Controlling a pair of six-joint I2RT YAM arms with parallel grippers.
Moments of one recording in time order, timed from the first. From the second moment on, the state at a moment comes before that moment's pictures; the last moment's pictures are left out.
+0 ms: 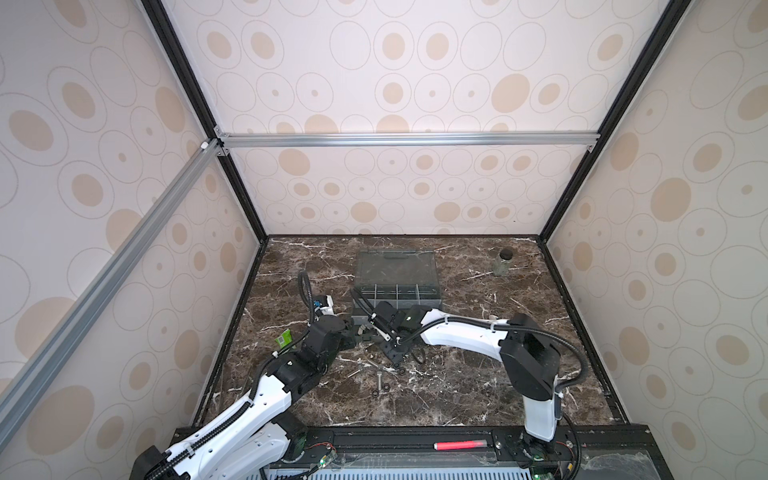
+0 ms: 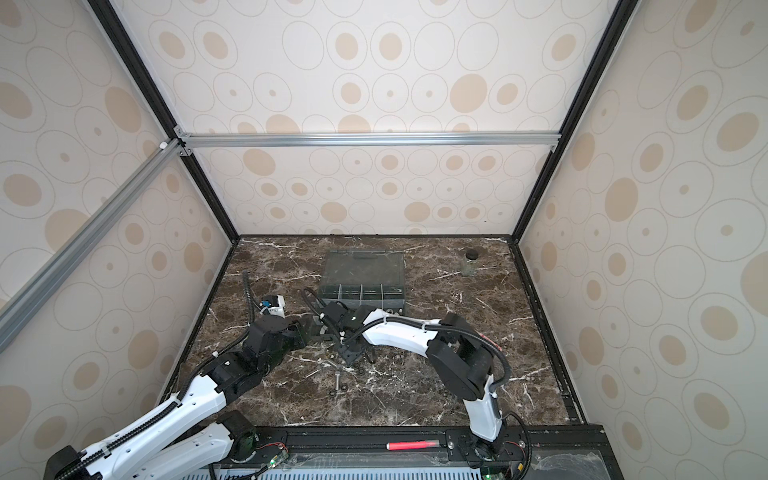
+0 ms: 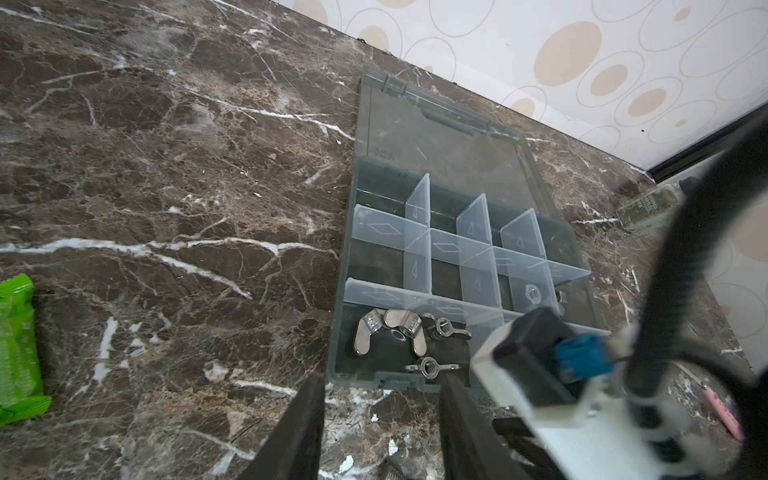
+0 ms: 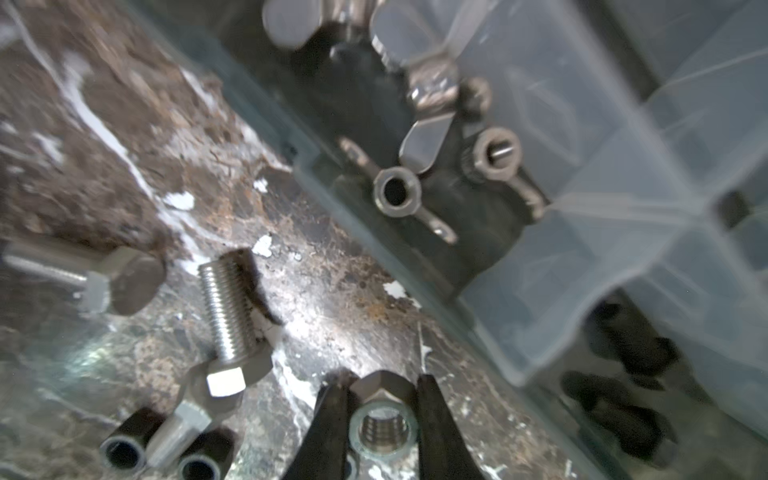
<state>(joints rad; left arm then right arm) -0.62 0.85 0.54 -0.30 -0.36 -0.70 0.99 1.90 1.43 -0.75 0.10 0.22</state>
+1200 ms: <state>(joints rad) -0.62 0.94 0.58 -0.29 -0.26 -0.69 0.60 1.81 1.31 -0.58 0.17 0.34</state>
